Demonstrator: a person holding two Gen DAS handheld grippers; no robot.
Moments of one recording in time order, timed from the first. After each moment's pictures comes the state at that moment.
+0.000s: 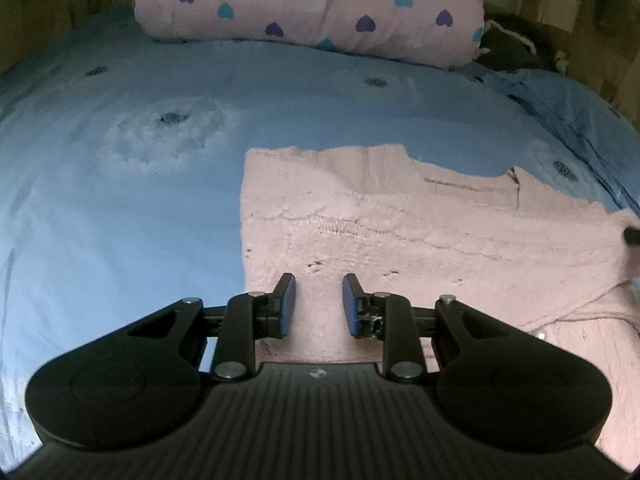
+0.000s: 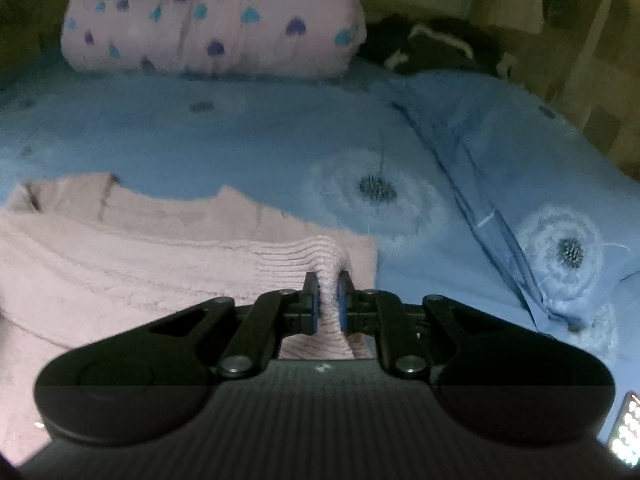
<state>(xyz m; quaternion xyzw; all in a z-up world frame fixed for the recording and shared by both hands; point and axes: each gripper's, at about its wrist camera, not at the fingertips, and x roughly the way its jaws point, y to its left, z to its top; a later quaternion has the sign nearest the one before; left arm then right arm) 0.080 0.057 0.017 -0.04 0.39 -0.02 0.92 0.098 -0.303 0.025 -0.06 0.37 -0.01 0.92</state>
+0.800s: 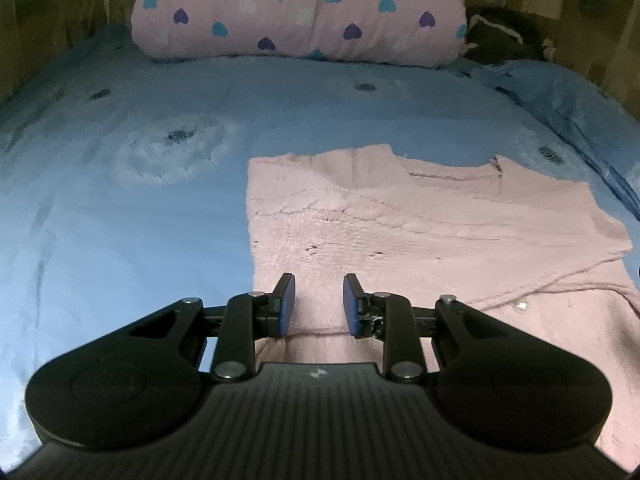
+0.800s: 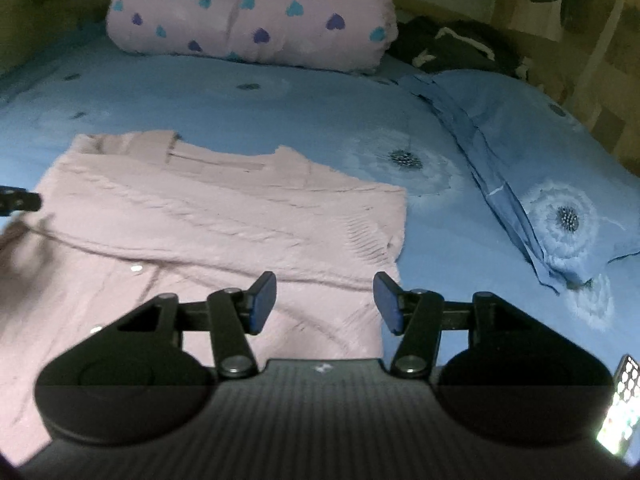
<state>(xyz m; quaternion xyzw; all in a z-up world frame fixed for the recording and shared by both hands) 0.041 0.051 0.041 0.00 0.38 -0.02 0.93 -0.002 -0.279 0.048 -0.07 0.35 0.04 0.93</state>
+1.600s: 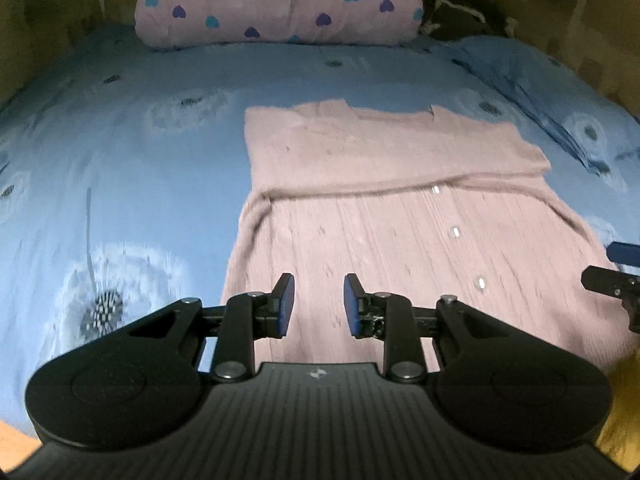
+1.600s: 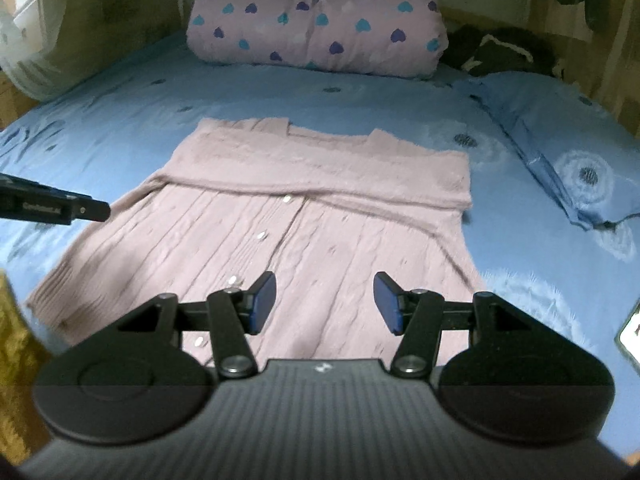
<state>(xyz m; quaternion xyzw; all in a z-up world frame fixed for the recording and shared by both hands) -0.121 0.037 0.072 0.01 0.40 -0.05 0.91 -0.137 -0.237 0.057 -0.04 0.34 0.12 0.93</state>
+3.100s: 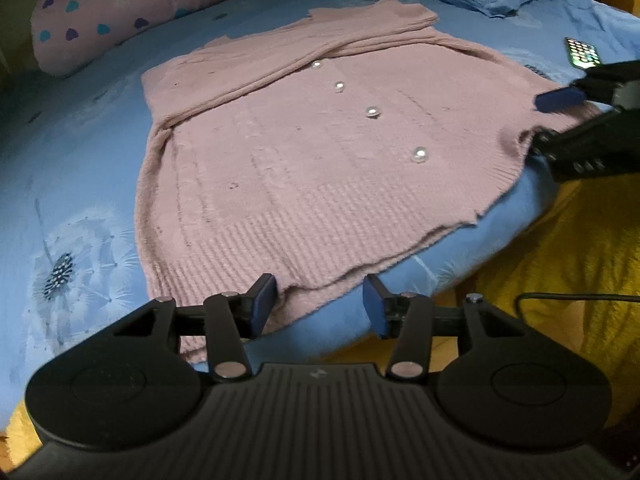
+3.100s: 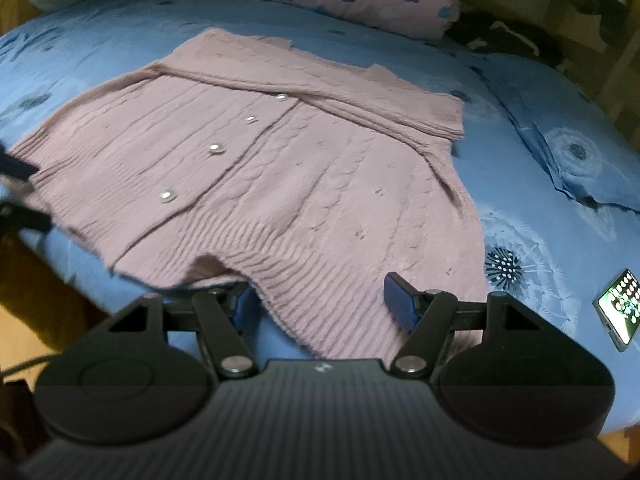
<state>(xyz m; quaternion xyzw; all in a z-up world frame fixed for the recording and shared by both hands) -0.203 -0.008 0.025 0.16 0.45 -0.17 0.86 -0.165 -0.247 0.004 -0.13 0.38 0.09 0.91</state>
